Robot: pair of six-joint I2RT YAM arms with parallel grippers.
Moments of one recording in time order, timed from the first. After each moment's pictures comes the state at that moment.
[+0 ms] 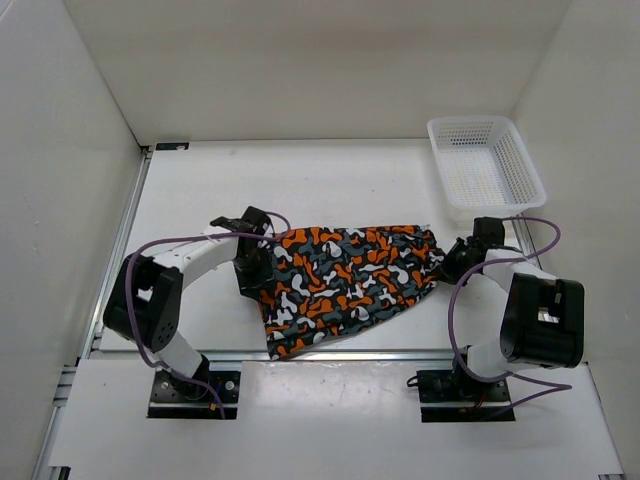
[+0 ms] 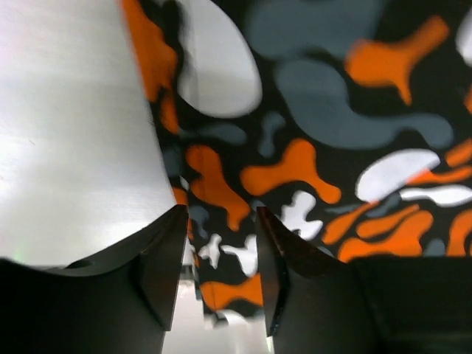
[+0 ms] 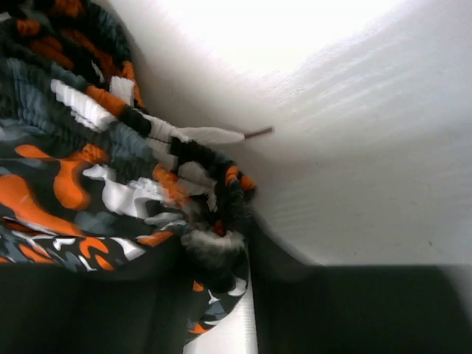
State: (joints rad) left arm -0.46 1.58 0.98 -0.84 0.09 -0.71; right arm -0.12 1.44 0.67 -0.35 -0.27 0.54
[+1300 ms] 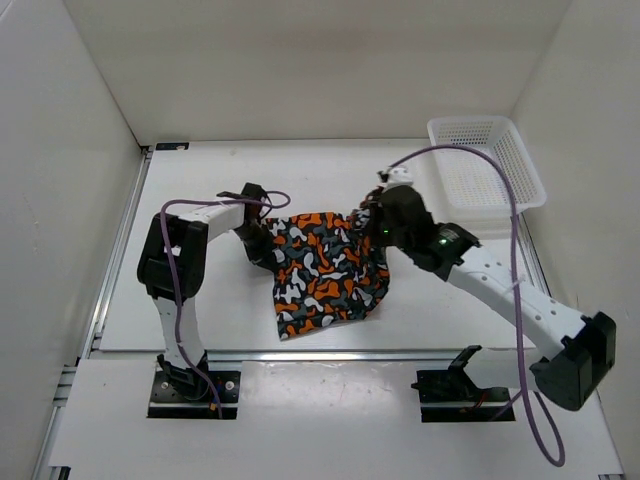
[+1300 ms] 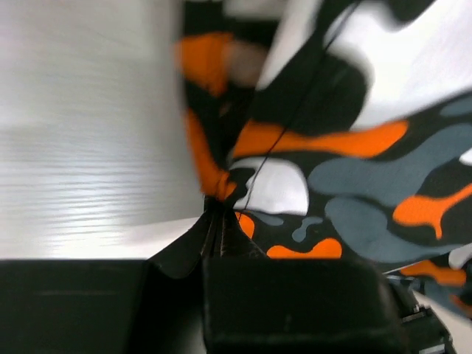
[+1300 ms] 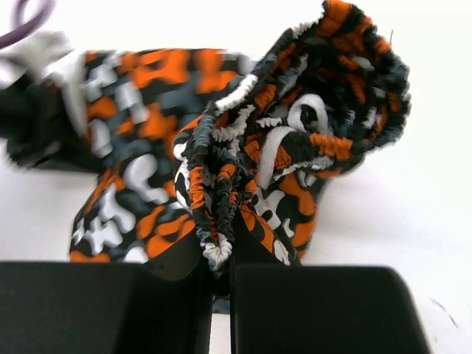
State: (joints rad) left arm -0.31 1.96 1.27 -0.78 0.28 -0.65; right arm 0.72 1.21 1.11 -0.52 0.25 0.44
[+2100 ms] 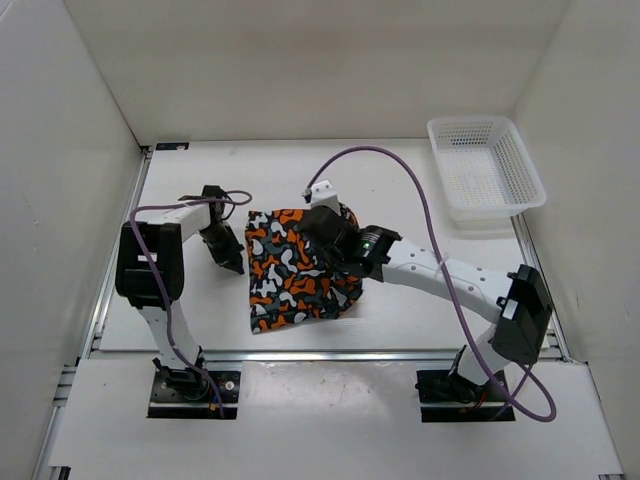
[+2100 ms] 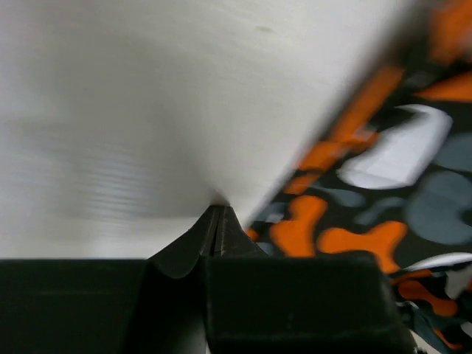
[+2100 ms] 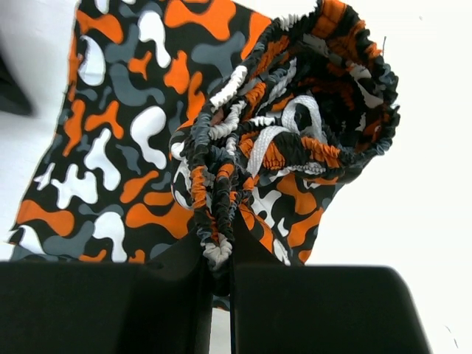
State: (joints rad) left arm -0.08 1.84 1.16 -0.79 0.13 -0.56; right arm 1.07 1.55 1.34 -0.57 0.55 0.40
